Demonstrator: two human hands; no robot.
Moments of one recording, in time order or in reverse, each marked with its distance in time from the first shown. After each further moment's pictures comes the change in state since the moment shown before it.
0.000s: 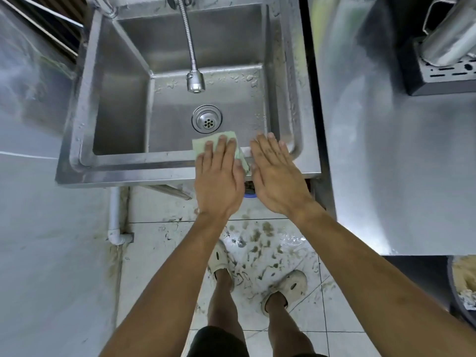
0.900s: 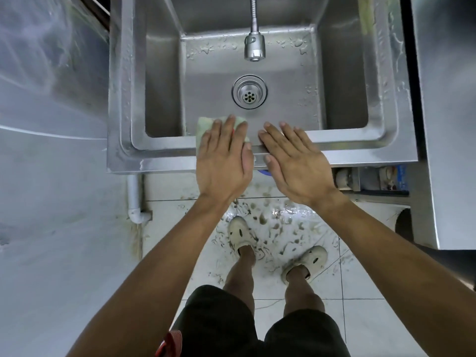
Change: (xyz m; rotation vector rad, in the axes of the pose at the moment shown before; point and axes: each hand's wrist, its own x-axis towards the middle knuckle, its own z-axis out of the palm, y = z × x) left_hand 0.019 -0.153 -0.038 0.061 0.021 0.109; right_hand 0.055 -0.099 0.059 -0.245 0.028 -0.124
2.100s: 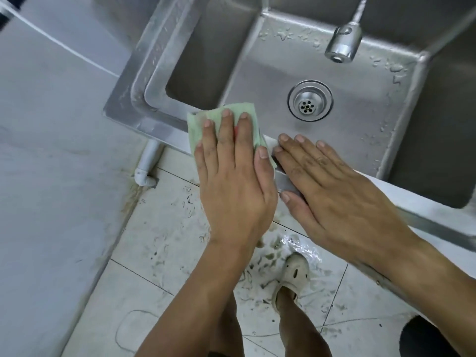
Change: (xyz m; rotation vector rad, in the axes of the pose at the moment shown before) left_hand -0.016 0.045 0.032 -0.008 0.357 -0.610; right_hand 0.032 0.041 0.000 0.009 -0.194 -0.534
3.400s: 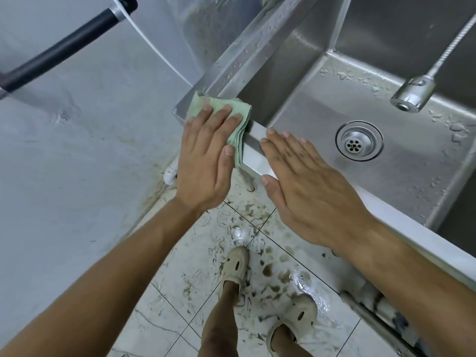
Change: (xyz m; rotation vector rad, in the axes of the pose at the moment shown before) left_hand 0.057 -0.136 -0.021 -0.051 0.058 0.237; right_hand 0.098 -0.048 0.005 -0.017 0.037 -0.135
